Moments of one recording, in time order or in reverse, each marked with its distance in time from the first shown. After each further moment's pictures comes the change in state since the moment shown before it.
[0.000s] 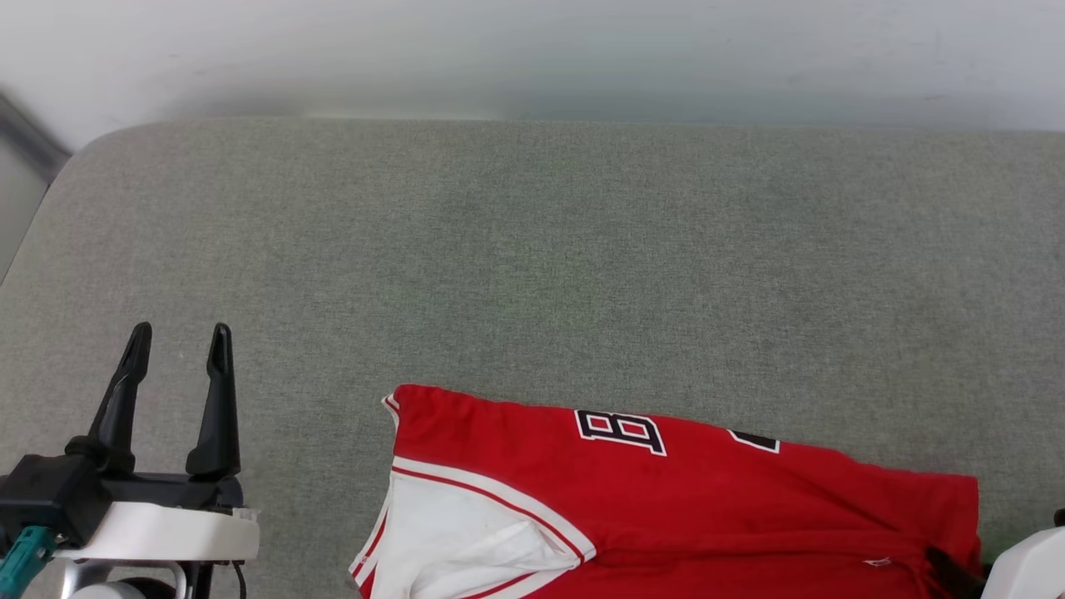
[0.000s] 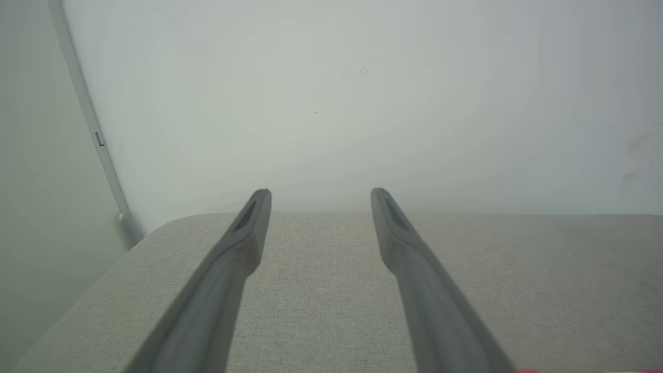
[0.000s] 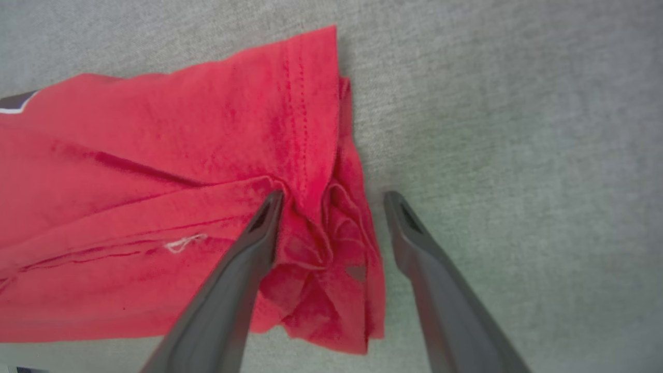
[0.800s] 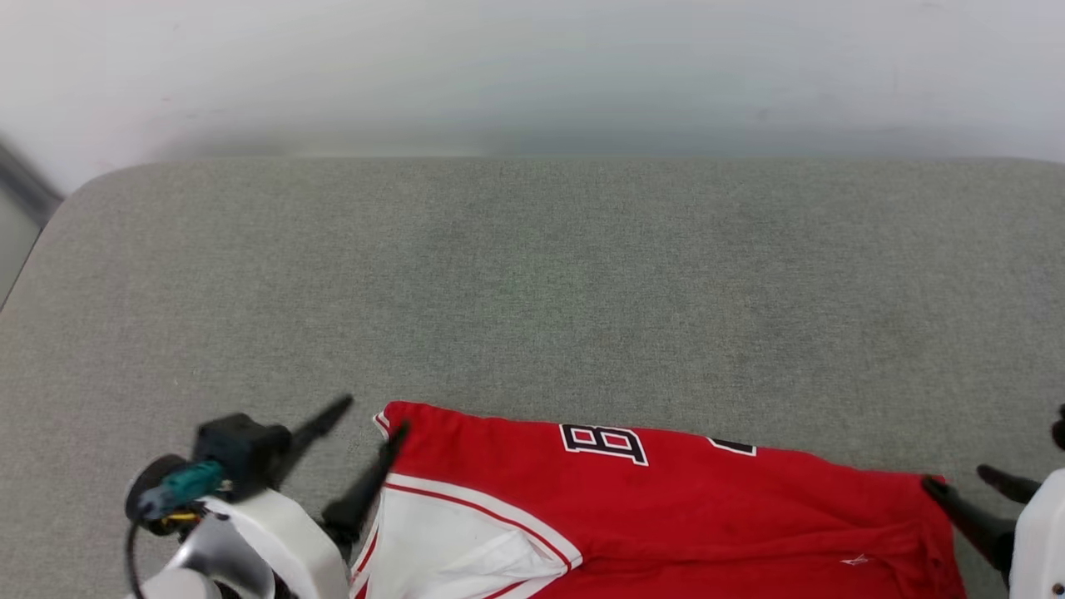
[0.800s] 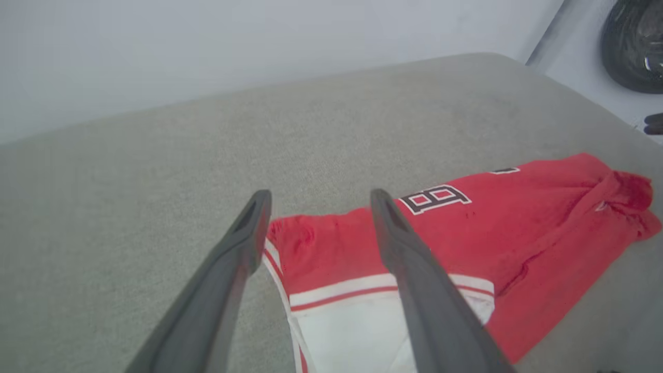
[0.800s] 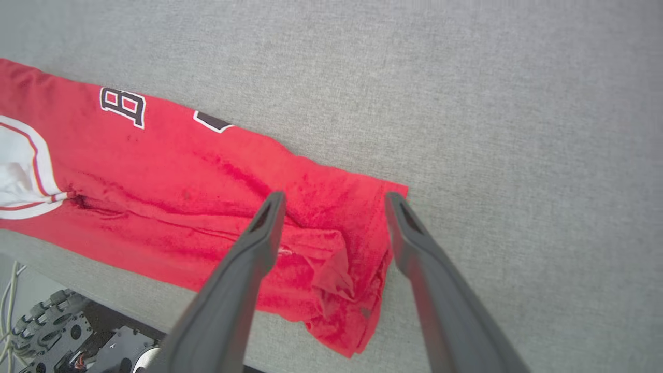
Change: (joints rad) left arm -0.200 0.390 -0.634 -0.016 -0.388 0.062 0.292; right arm -0.013 -0.453 0.348 -0.174 0.310 0.000 -0.063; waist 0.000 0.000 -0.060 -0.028
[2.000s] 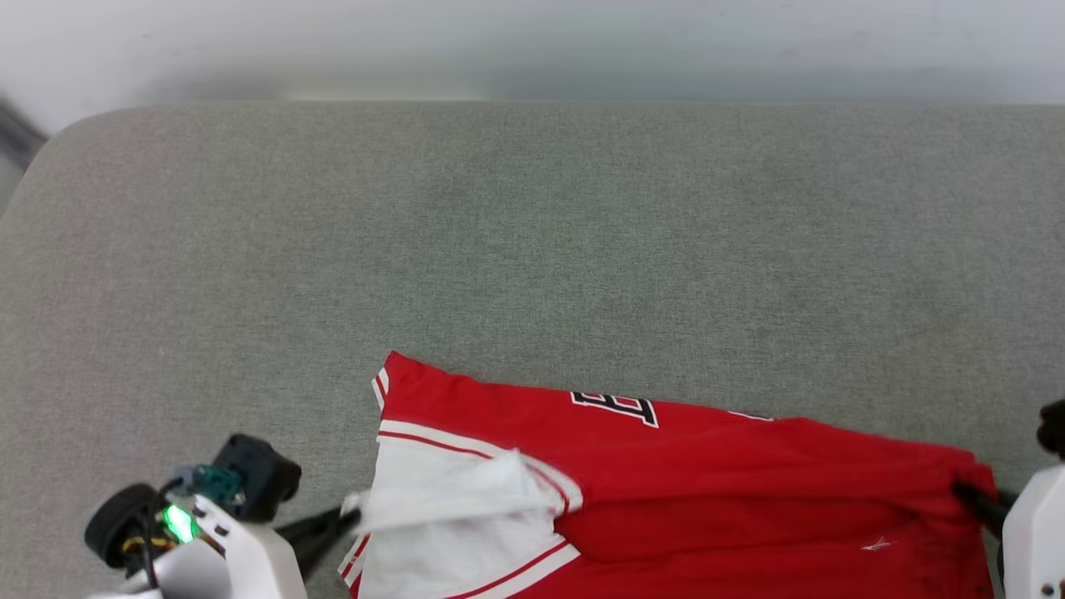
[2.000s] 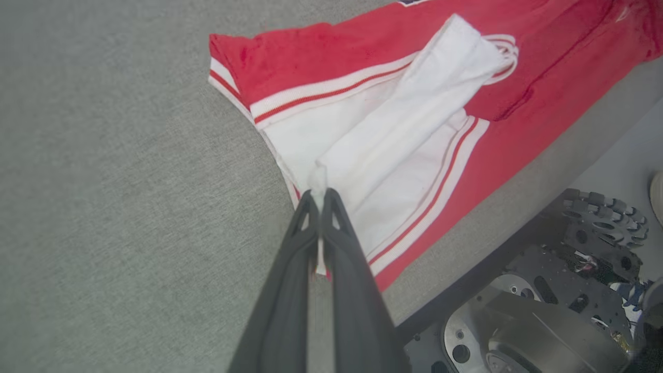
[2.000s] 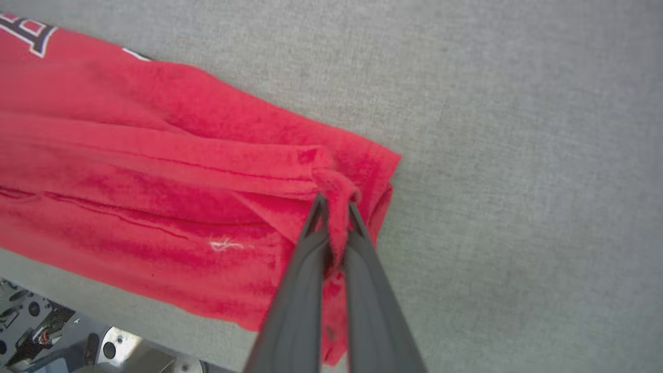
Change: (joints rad) left arm -0.012 0.225 -0.023 -0.200 -0.083 -0.026 0.335; right arm -0.051 0.026 -0.013 0.043 -0.098 0.000 0.029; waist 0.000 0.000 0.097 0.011
